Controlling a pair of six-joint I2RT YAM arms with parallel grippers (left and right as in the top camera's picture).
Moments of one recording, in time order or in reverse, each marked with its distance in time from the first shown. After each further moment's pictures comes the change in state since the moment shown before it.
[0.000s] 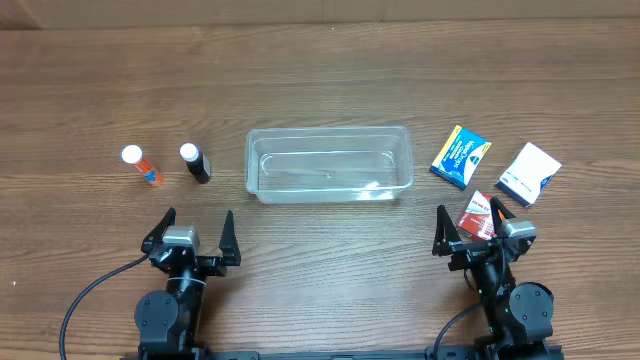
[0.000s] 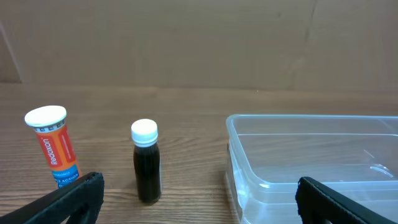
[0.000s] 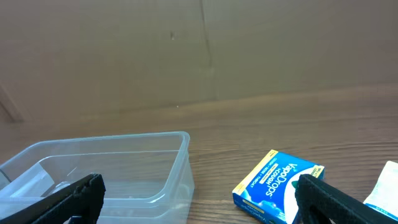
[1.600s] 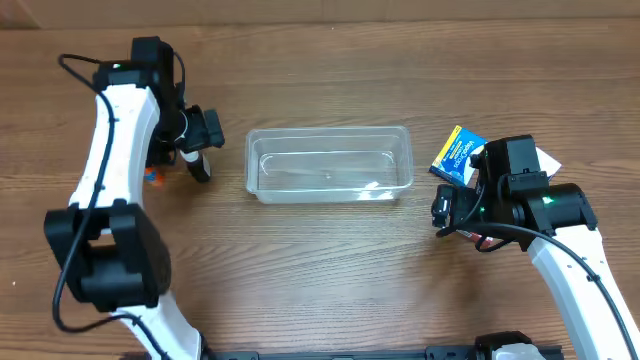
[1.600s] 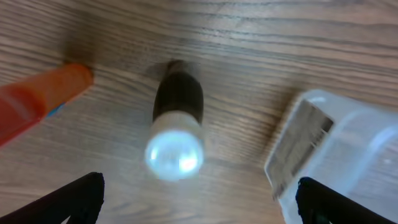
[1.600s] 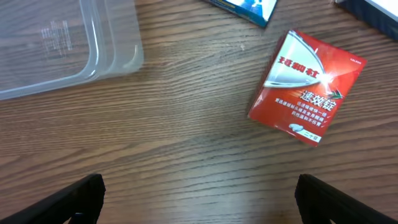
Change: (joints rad) left arm 0.064 1.941 1.706 -1.194 -0.031 -0.198; right arm -0.044 1.195 0.991 -1.047 -0.071 0.104
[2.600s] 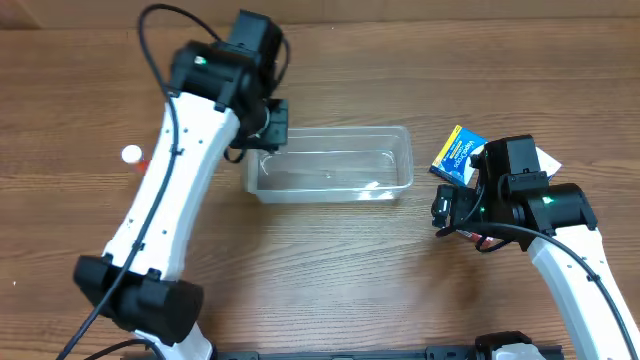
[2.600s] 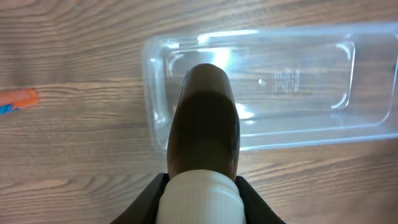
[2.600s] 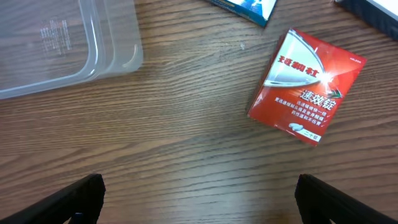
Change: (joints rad) left arm -0.421 -0.124 0.263 -0.232 -0.074 -0.050; right arm 0.000 0.000 0.000 -0.002 0.001 0.000
